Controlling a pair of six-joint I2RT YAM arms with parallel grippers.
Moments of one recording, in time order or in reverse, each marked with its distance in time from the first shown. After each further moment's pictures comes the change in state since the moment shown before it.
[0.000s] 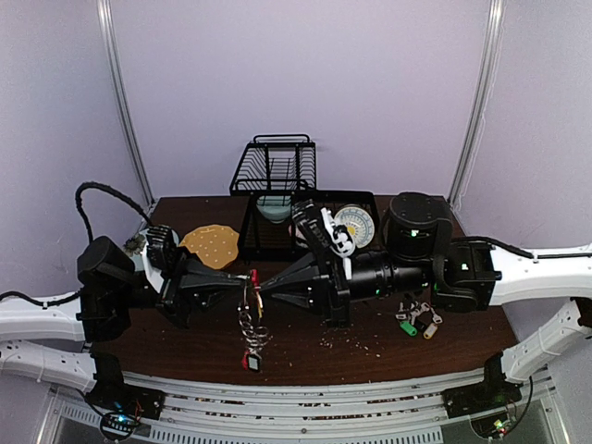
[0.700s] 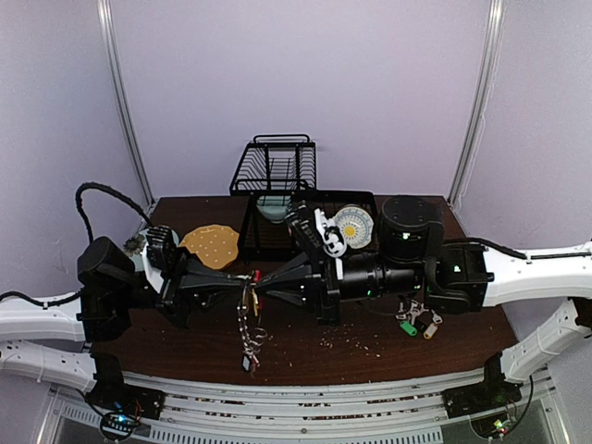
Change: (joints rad) left arm 0.000 0.001 -0.003 0.006 0.003 -0.003; right arm -0.002 0.029 0.001 0.024 0.056 -0.009
